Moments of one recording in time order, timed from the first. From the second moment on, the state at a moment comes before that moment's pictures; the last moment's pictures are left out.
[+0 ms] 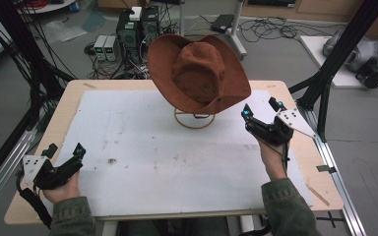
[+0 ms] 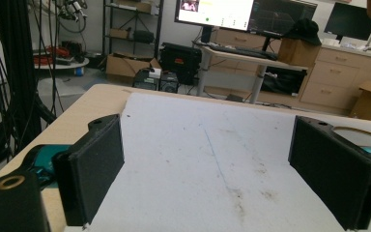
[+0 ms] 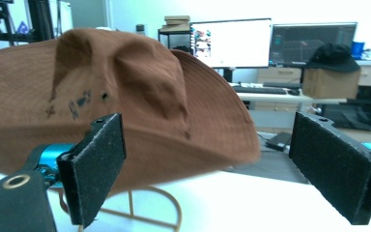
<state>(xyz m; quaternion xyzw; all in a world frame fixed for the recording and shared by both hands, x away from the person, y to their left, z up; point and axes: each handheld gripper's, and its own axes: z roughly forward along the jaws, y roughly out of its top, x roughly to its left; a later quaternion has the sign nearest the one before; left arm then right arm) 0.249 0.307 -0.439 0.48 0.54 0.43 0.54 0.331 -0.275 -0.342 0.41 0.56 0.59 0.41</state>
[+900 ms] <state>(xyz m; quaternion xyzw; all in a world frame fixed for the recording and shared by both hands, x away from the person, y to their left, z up) 0.250 0.306 -0.439 0.49 0.54 0.43 0.54 0.286 -0.310 -0.410 0.47 0.56 0.55 0.41</state>
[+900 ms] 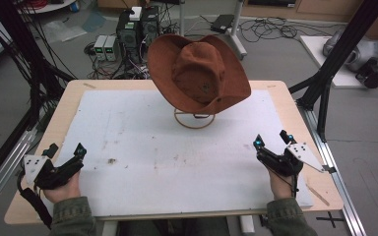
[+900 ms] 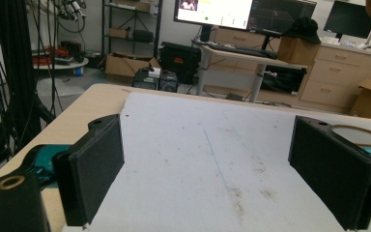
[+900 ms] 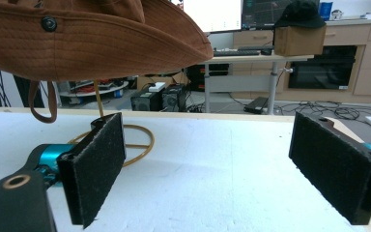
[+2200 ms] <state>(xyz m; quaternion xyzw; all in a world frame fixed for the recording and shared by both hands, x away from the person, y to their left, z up) 0.254 0.301 -0.439 0.49 0.53 0.42 0.54 0.279 -0.315 -0.436 0.49 0.57 0.51 0.41</state>
